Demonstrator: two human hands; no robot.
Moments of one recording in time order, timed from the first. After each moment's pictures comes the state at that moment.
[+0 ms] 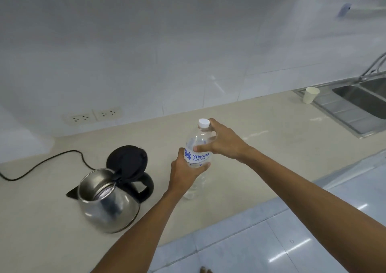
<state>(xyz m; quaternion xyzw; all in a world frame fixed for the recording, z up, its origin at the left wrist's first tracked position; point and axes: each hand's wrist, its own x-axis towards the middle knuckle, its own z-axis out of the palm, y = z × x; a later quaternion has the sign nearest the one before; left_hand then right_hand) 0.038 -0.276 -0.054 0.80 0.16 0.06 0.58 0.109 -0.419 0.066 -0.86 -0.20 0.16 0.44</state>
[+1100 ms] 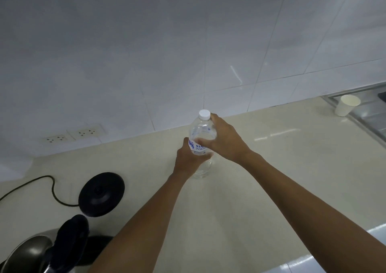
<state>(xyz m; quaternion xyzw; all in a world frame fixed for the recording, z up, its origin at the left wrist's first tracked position) 0.277 -0.299 -0.075 0.84 0.21 0.01 0.50 0.325 -0.437 0.013 -0.88 -0.24 0.06 0.40</state>
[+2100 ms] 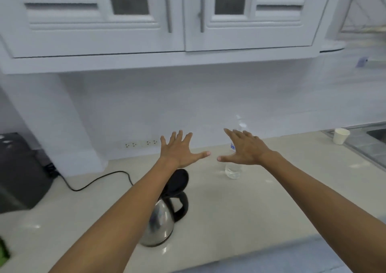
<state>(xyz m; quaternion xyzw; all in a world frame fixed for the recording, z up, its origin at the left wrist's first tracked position) 0.025 -0.155 0.120 0.99 0.12 -0.02 0.07 0.102 -0.385 0.139 -0.96 -0.28 0.03 0.01</state>
